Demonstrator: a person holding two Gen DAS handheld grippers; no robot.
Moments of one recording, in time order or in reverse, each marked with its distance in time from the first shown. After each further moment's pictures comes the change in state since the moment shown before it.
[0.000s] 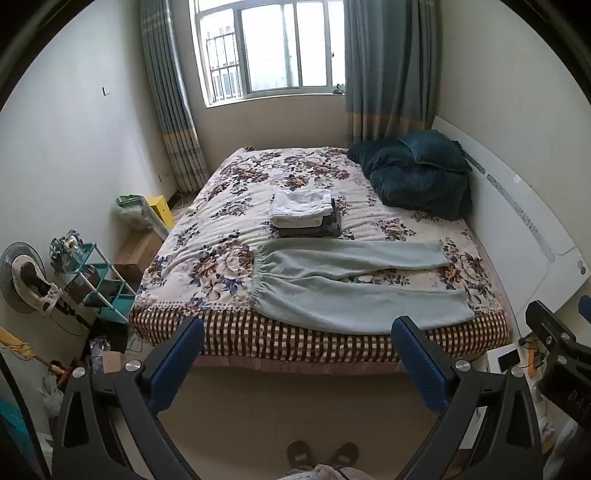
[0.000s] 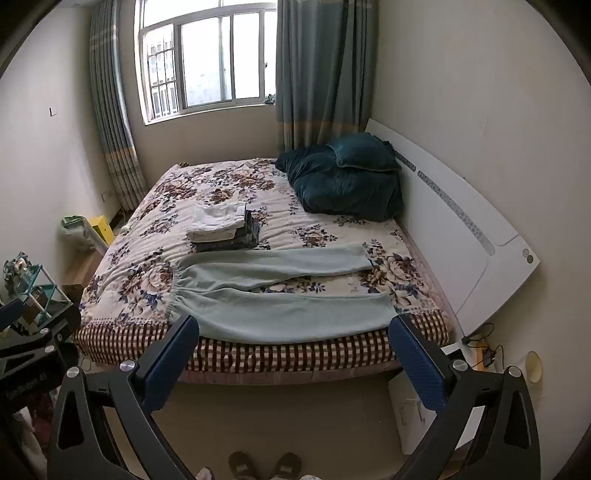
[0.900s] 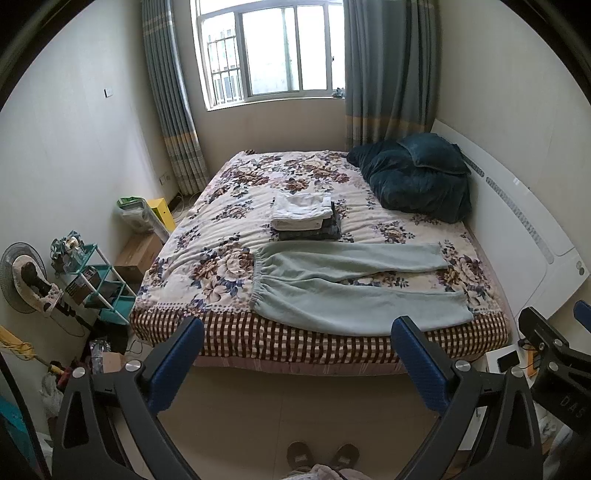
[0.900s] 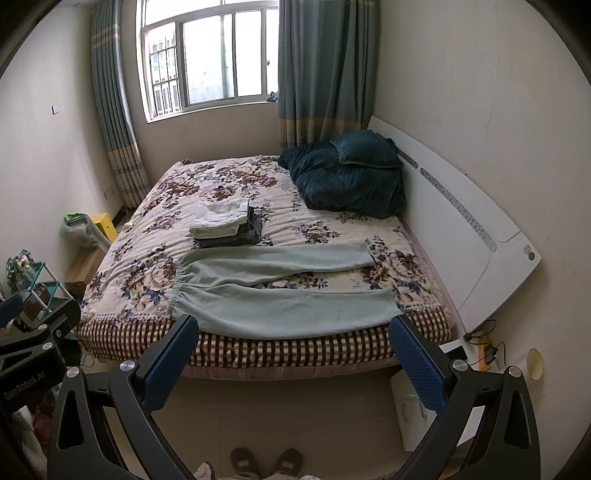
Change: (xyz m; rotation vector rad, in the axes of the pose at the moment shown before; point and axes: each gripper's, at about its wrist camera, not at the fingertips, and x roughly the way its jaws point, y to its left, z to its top) left arm -0.005 0.001 0.005 0.002 -0.009 -0.002; right arm -0.007 0.002 -0.002 -0.015 0.012 -0.002
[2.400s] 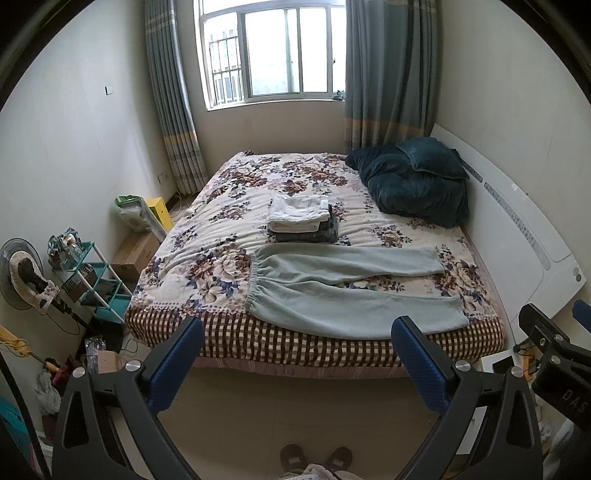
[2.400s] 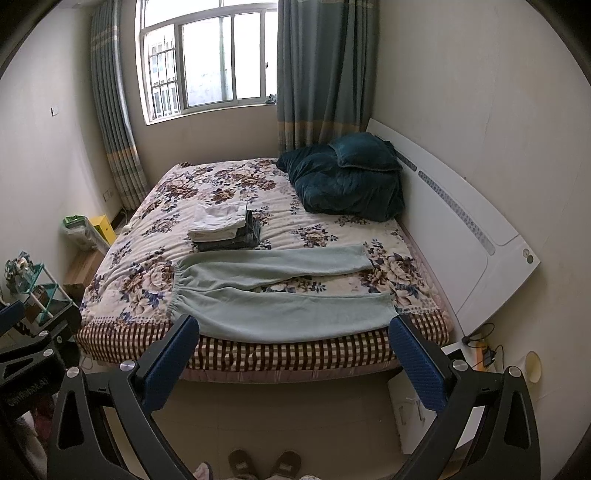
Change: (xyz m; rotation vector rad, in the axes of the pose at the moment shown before) left arm 0.001 -0.002 0.007 -0.015 -0.007 -0.013; right arm 0.004 -0.004 0.006 0.003 -0.008 0.002
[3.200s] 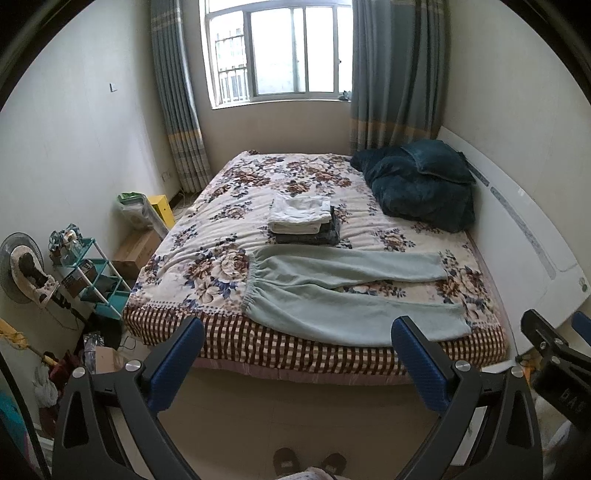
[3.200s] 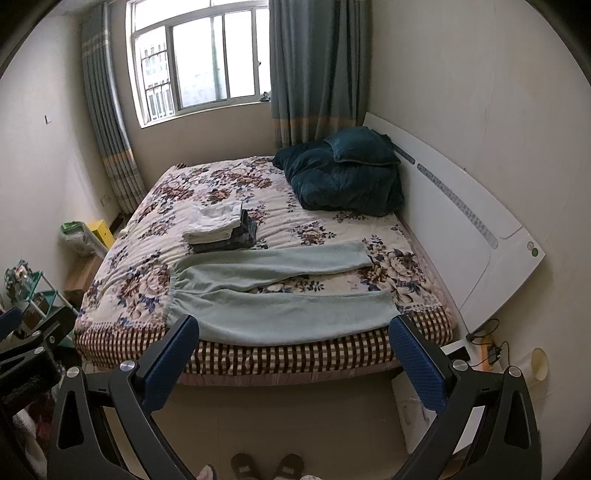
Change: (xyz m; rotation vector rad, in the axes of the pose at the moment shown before) left arm 0.018 -0.006 0.000 -0.029 -0.010 0.024; right arm 0.021 -0.014 -0.002 0.035 -0.006 0.002
